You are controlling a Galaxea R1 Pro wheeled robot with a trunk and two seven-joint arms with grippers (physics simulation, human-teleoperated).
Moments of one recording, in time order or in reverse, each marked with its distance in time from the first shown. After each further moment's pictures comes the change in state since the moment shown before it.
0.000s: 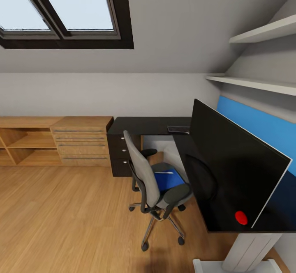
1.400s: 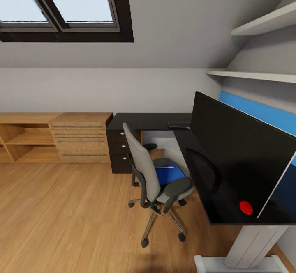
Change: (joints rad) left arm 0.000 0.001 -0.001 0.003 0.005 0.003 0.124; right arm 0.000 0.000 0.000 -0.002 0.000 0.000 -0.001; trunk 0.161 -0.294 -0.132
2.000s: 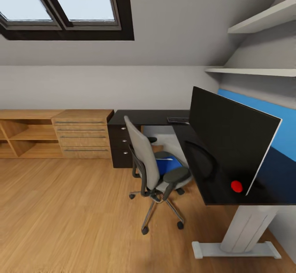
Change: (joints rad) left arm 0.000 0.003 0.001 -0.003 0.000 -0.001 0.007; right arm 0.000 -0.001 0.000 -0.003 0.000 0.000 0.000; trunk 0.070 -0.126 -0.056
